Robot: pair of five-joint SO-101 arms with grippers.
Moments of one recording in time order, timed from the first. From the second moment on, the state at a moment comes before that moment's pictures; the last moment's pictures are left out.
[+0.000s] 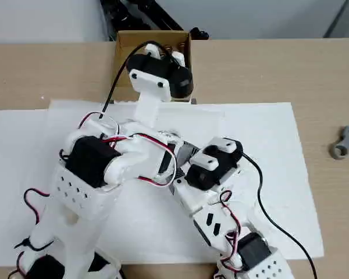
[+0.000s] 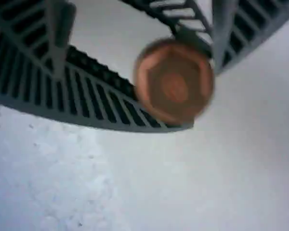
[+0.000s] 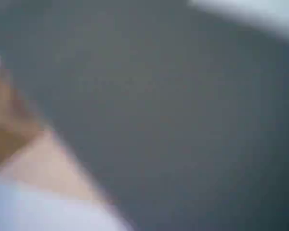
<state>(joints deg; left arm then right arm) 30.6 -23.1 -6.2 99.0 15.3 -36.8 -92.0 82.9 23.7 -8.4</state>
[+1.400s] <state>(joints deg) -11.5 -23.3 -19.8 99.4 6.0 -19.9 -4.3 6.4 6.2 -8.4</state>
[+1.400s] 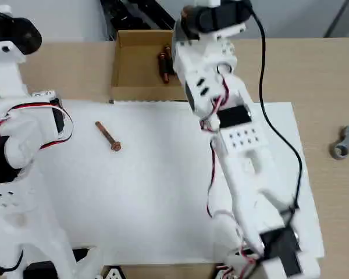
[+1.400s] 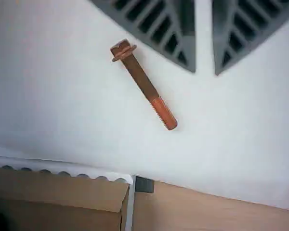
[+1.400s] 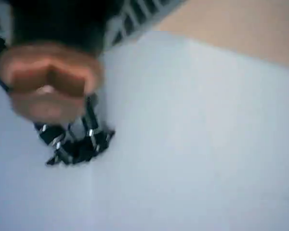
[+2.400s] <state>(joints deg) -11.5 -23.3 -15.1 99.4 2.9 -20.1 33.1 -6.2 -8.4 -8.4</state>
